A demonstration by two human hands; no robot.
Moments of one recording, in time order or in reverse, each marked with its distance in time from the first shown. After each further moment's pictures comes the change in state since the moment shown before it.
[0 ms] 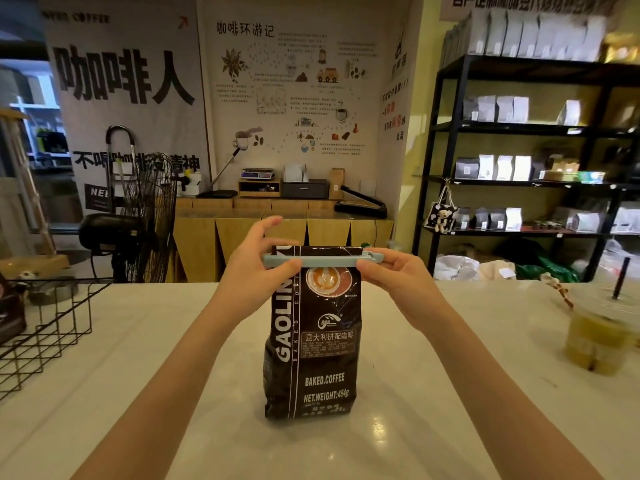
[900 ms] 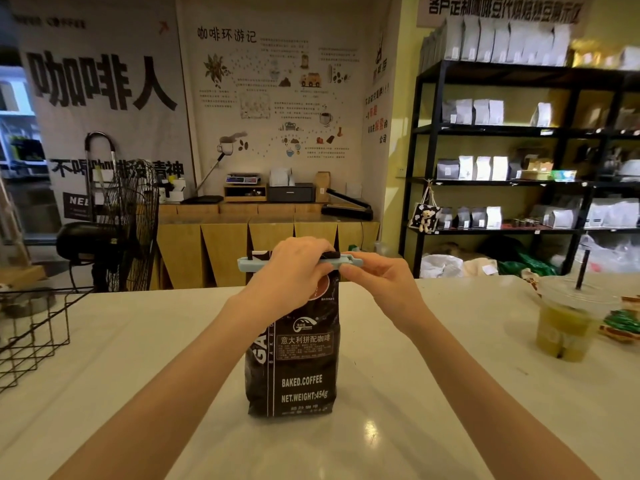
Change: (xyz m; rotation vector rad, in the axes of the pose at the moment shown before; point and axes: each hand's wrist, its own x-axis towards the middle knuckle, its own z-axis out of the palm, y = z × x) left_hand 0.005 0.052 0.044 0.657 -0.300 0.268; right_hand -0.018 -0.009 -0.002 -0.189 0.008 -0.197
